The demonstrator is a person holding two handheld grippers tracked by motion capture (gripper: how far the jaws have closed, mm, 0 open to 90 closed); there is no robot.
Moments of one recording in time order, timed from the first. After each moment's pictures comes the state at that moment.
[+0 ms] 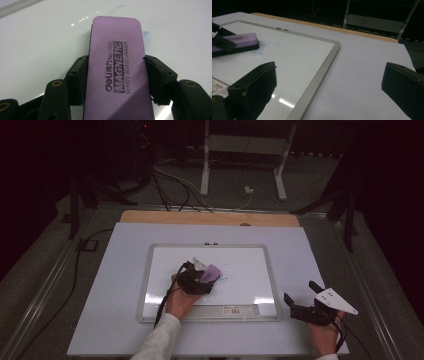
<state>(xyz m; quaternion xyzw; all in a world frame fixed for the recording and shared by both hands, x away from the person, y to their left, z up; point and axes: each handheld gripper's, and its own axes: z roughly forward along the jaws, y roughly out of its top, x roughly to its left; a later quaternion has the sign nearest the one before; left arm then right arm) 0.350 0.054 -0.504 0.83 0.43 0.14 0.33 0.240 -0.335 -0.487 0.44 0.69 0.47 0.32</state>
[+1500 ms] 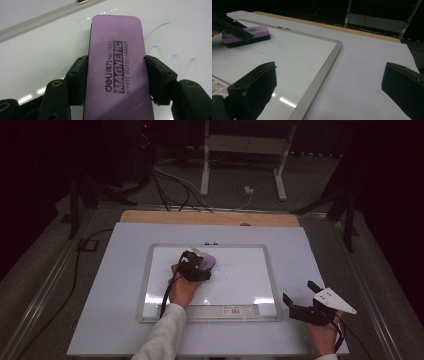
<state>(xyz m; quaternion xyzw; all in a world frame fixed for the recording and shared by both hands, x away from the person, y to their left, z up) 0.379 0.030 -0.502 0.82 0.46 0.15 0.31 0.241 -0.332 -0.488 0.44 0.70 0.47 0.32</state>
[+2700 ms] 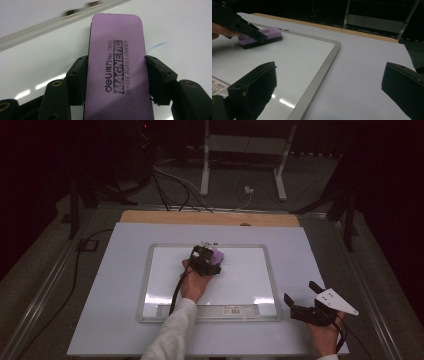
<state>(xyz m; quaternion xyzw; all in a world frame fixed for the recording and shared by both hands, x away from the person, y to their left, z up) 0.399 -0.010 -0.501 0.82 0.47 0.15 0.30 0.238 -0.335 -0.487 0.44 0.69 0.48 0.32</state>
